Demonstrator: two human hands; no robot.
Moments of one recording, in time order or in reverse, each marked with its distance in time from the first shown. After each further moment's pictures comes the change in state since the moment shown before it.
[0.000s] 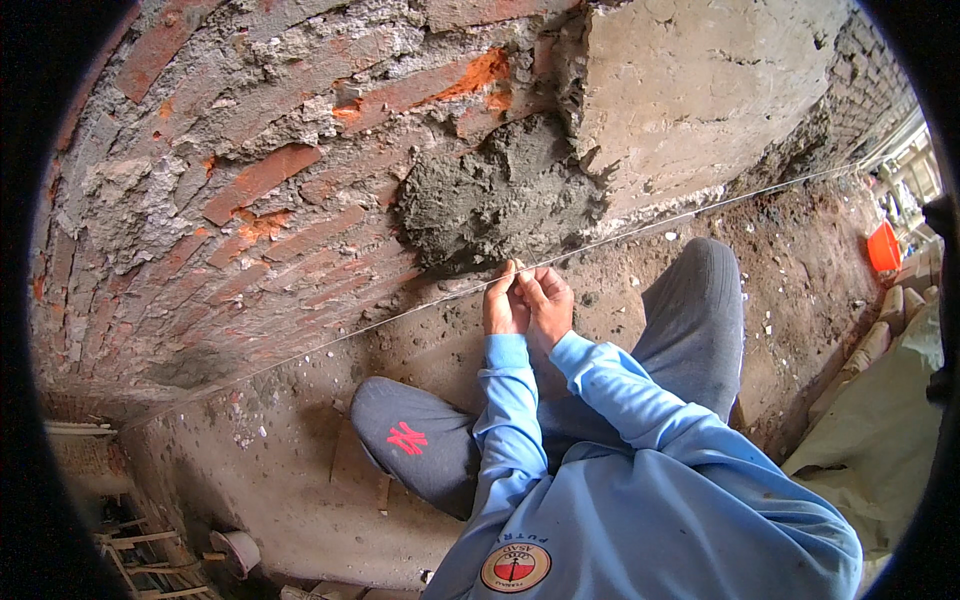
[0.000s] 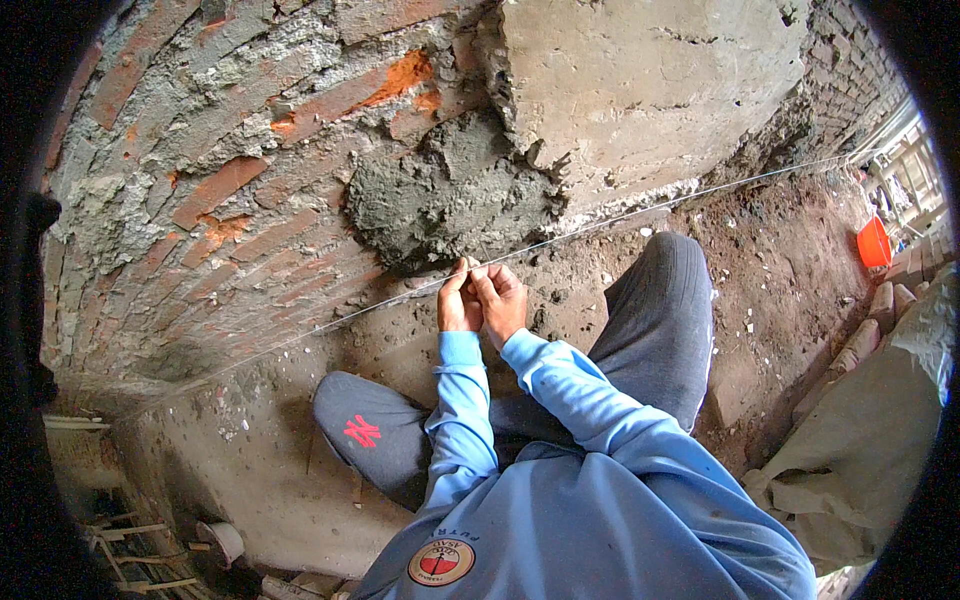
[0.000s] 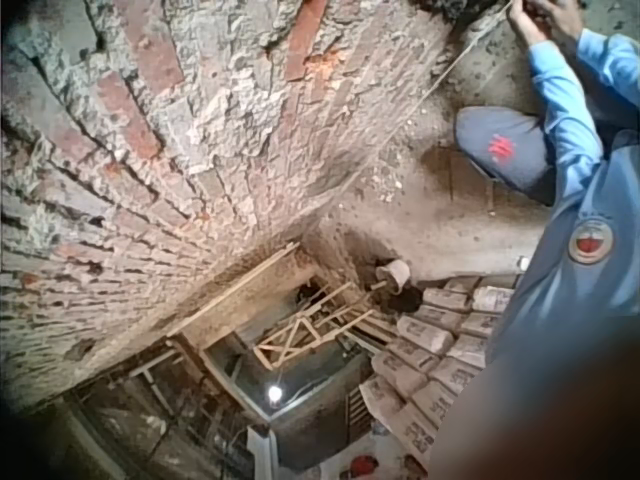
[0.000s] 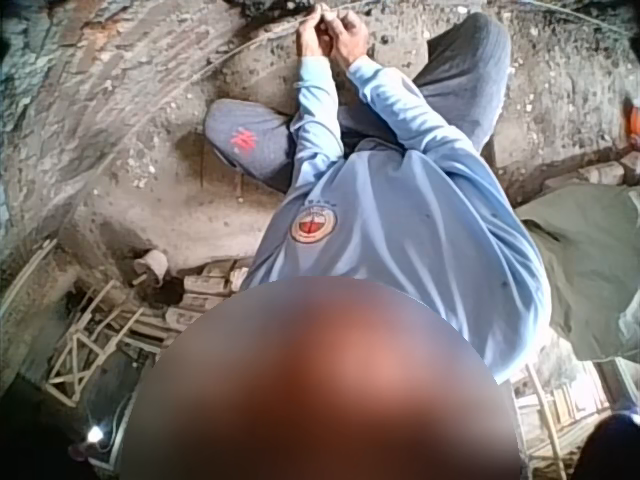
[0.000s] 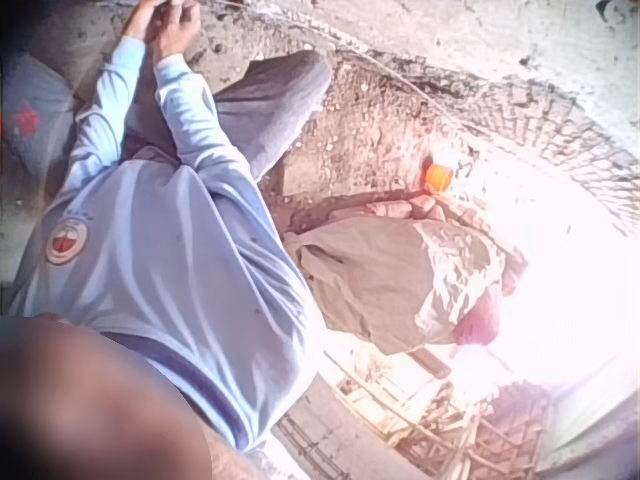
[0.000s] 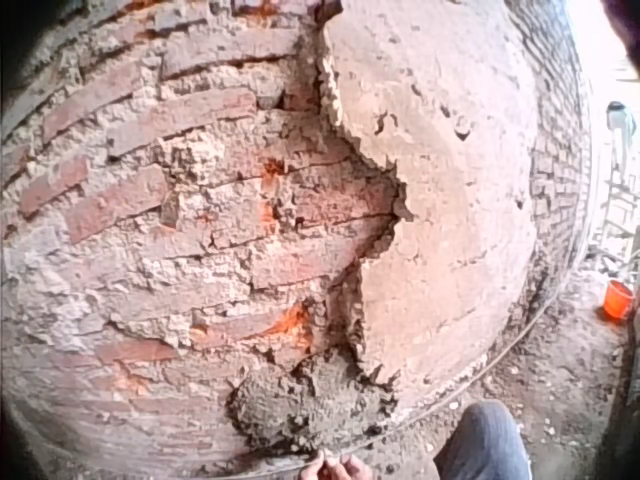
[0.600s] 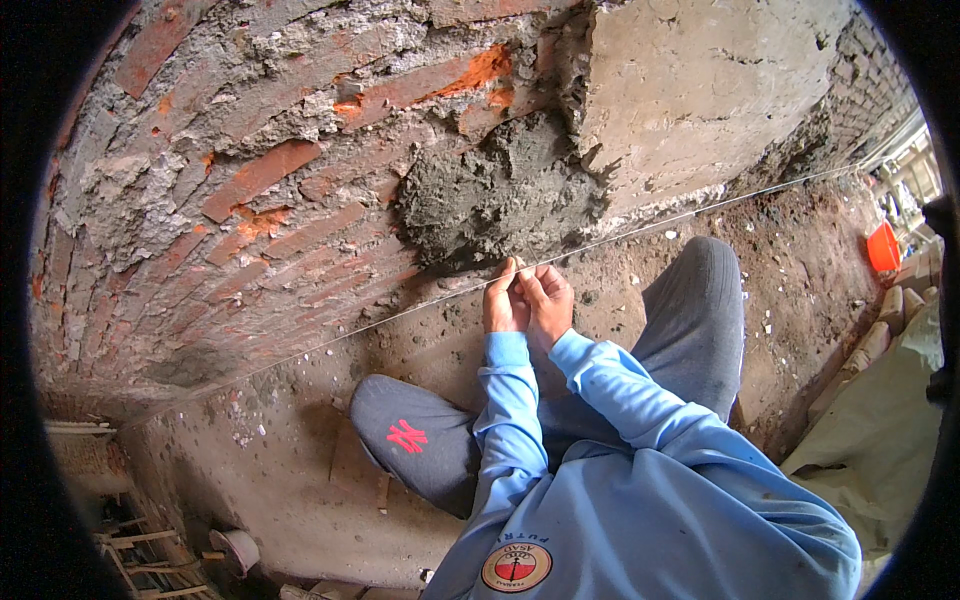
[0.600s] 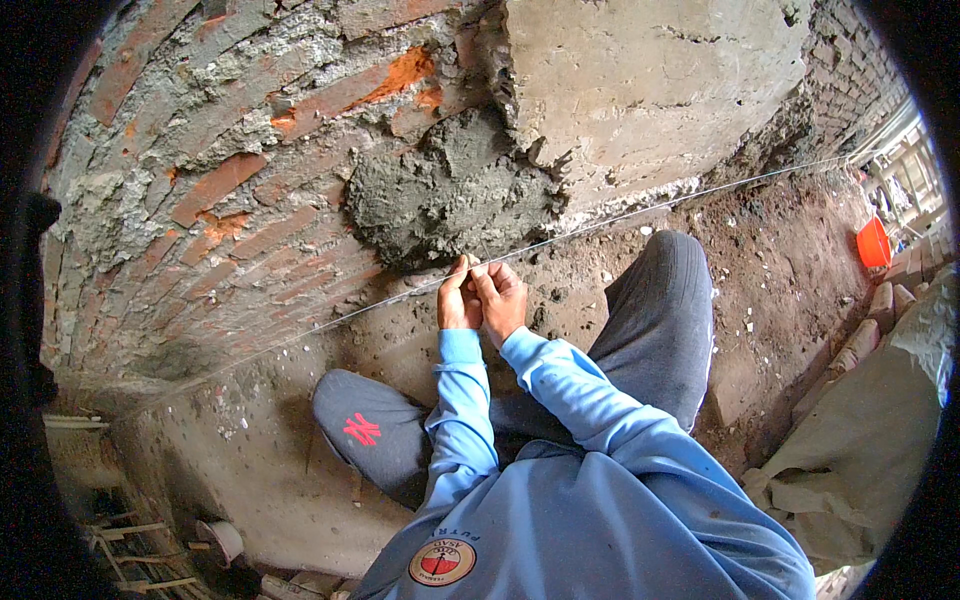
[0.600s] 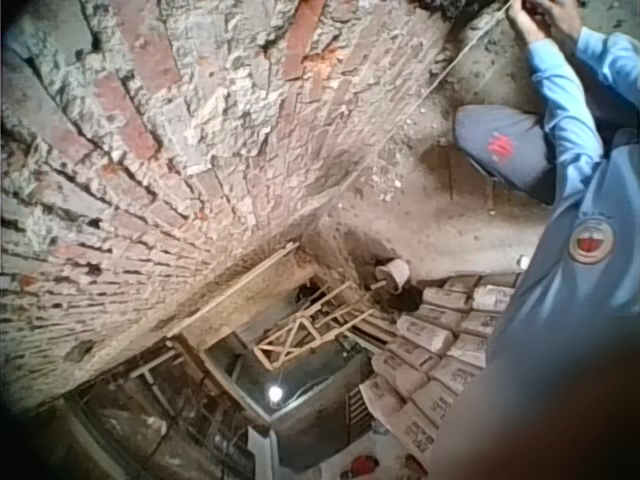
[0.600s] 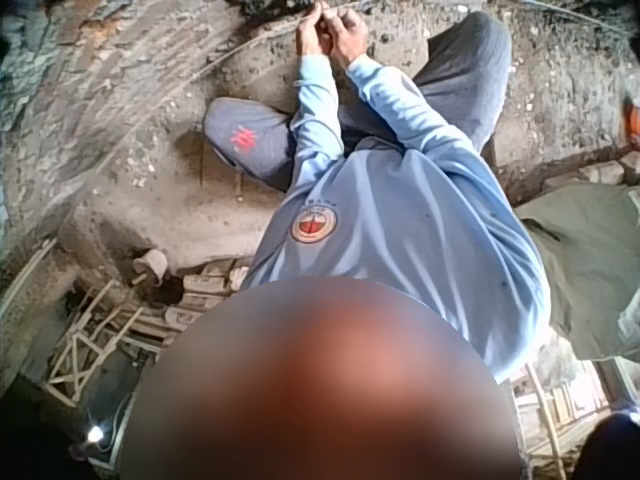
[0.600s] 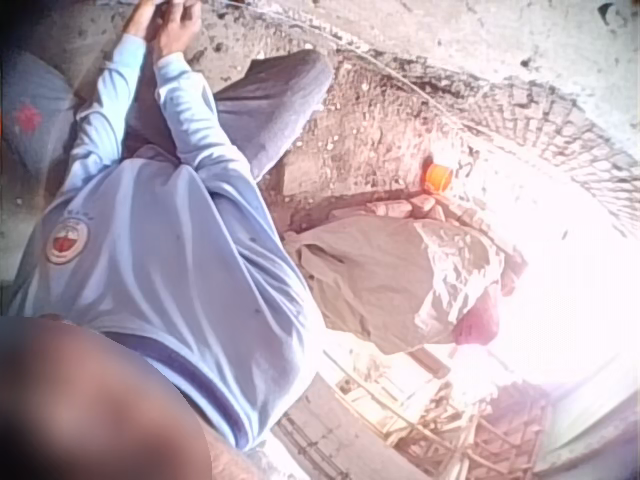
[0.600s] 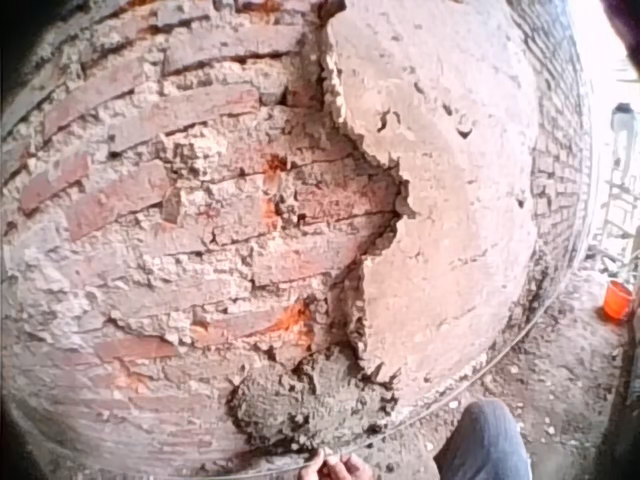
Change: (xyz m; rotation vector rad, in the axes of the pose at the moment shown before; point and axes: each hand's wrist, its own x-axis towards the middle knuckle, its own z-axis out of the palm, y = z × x) left_hand 0.000 0.002 -0.002 -0.041 -0.136 -0.027; right_hand 0.000 -0.002 0.002 -0.027 0.023 -0.001
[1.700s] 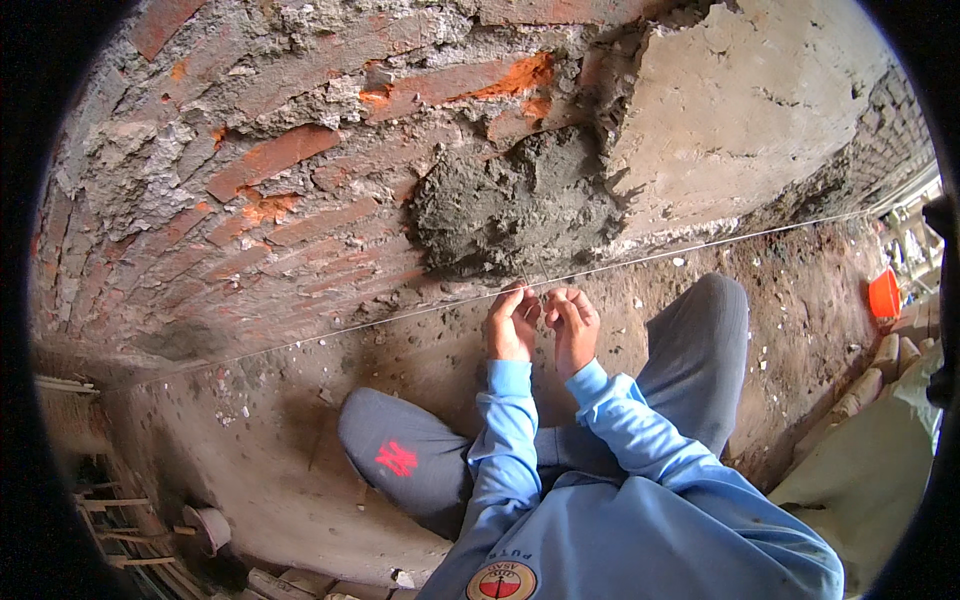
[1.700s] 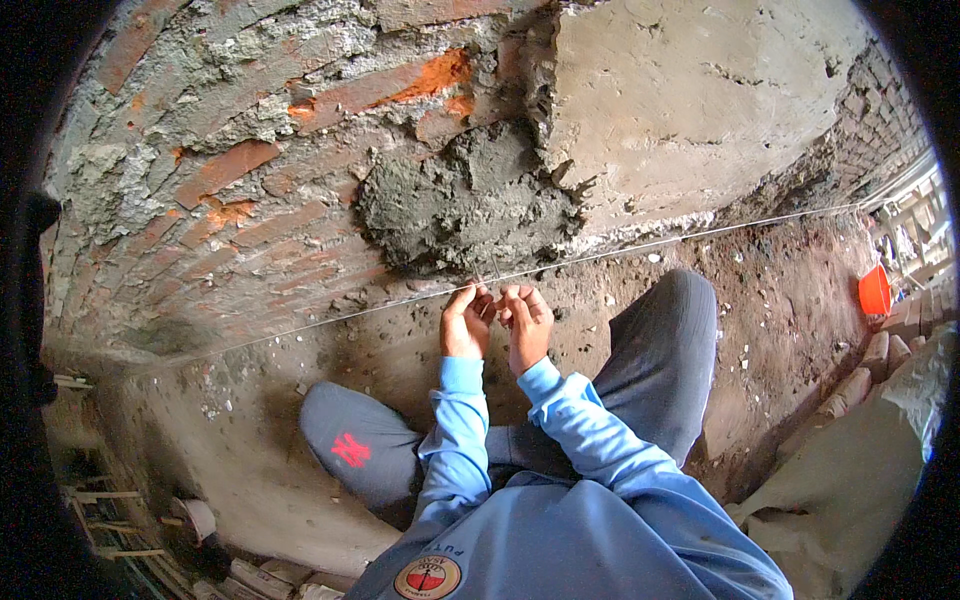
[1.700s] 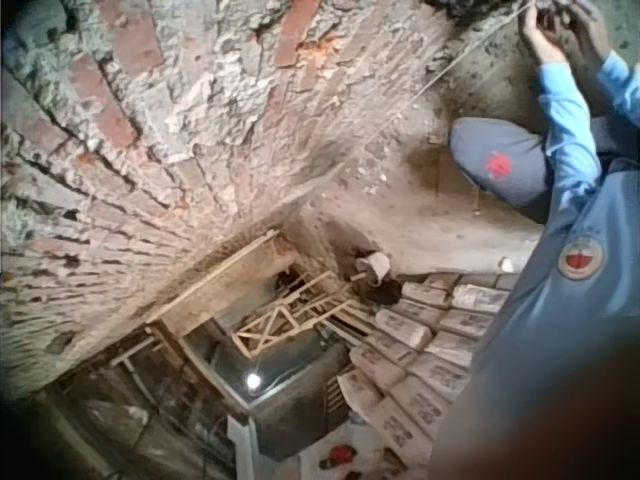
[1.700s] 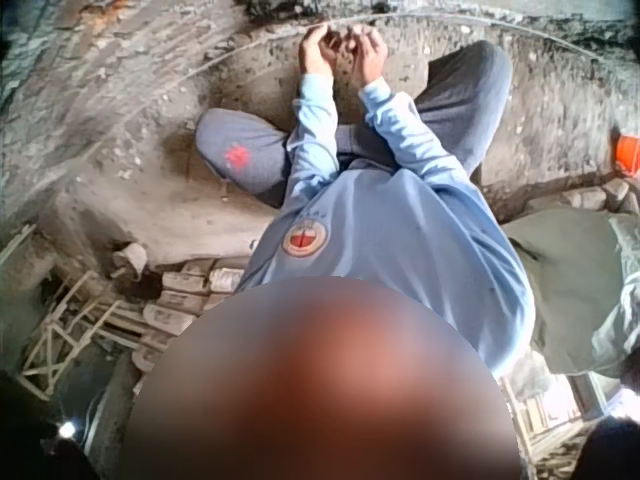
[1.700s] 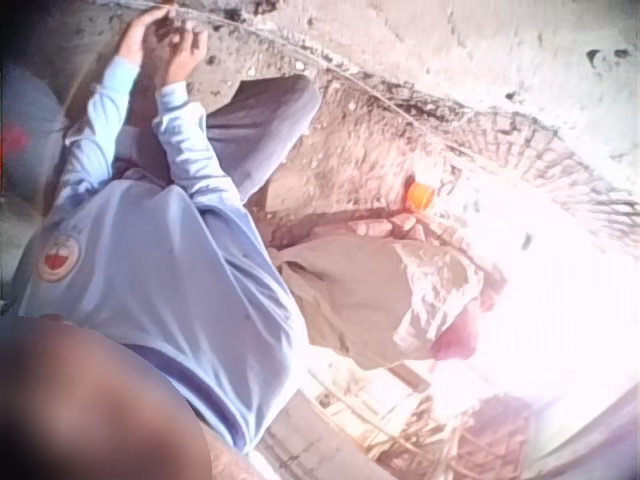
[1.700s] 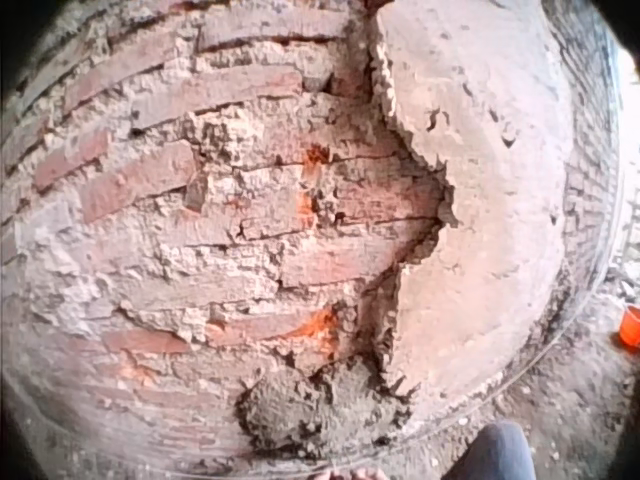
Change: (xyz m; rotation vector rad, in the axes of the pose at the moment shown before) left_hand -0.028 -0.007 0.005 0.085 0.187 0.089; right_hand -0.008 -0.018 -0.026 0.205 0.032 0.083
